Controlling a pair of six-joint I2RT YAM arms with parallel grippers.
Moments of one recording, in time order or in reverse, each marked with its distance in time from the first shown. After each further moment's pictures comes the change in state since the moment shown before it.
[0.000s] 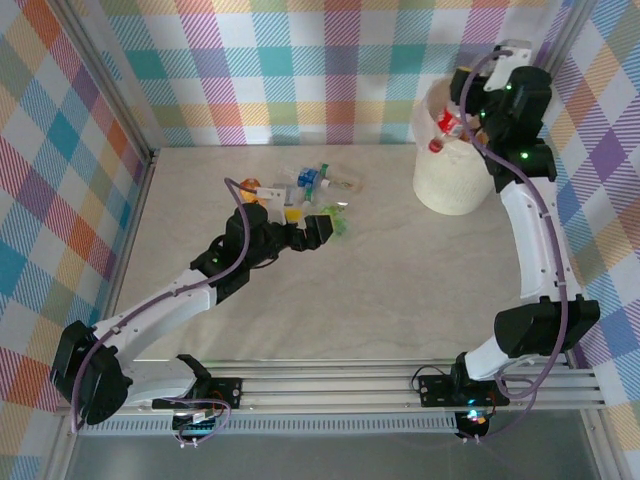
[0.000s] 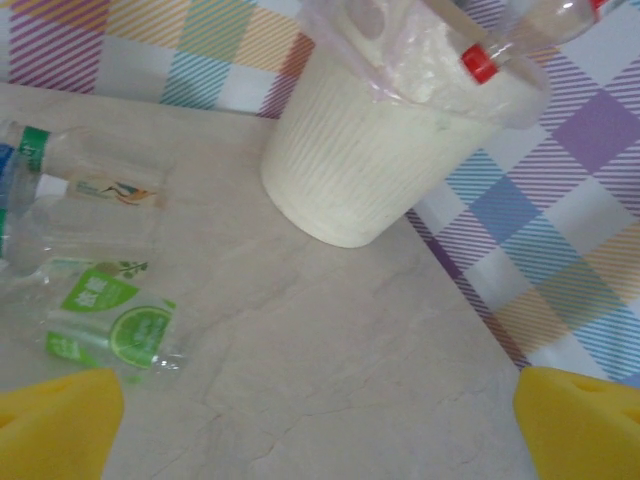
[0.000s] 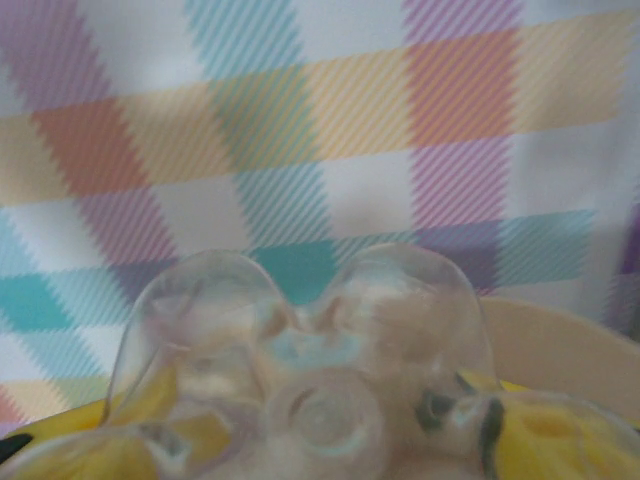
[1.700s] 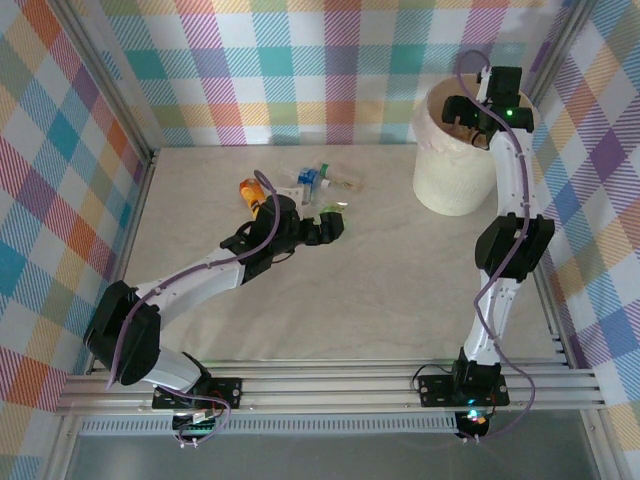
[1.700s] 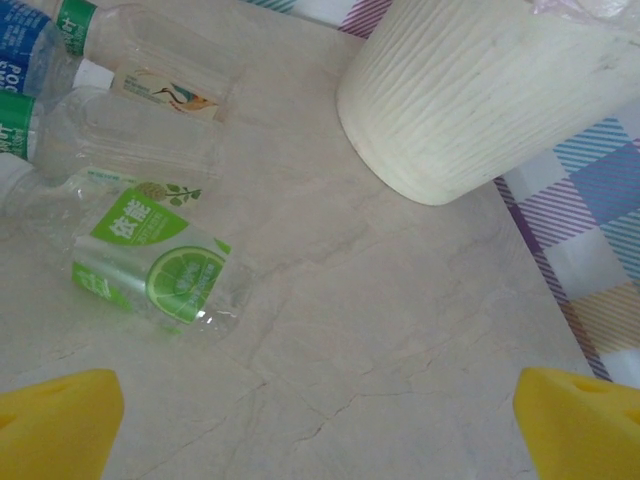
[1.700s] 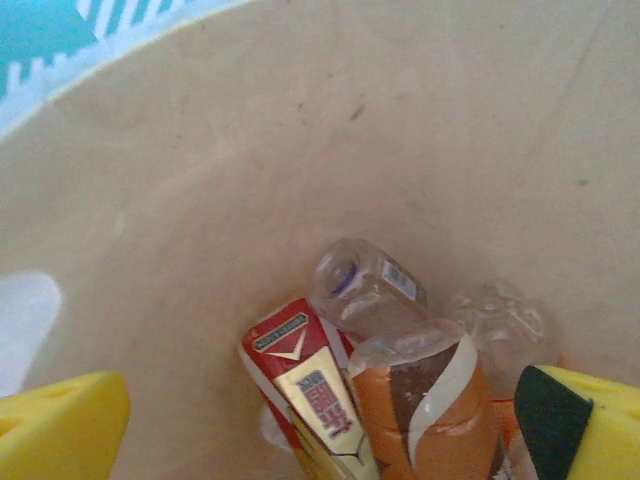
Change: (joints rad) left arm 0.008 0.251 0.111 -0.069 -0.036 -0.081; right arm -0.119 0.652 0.584 -0.511 -0.061 -0.034
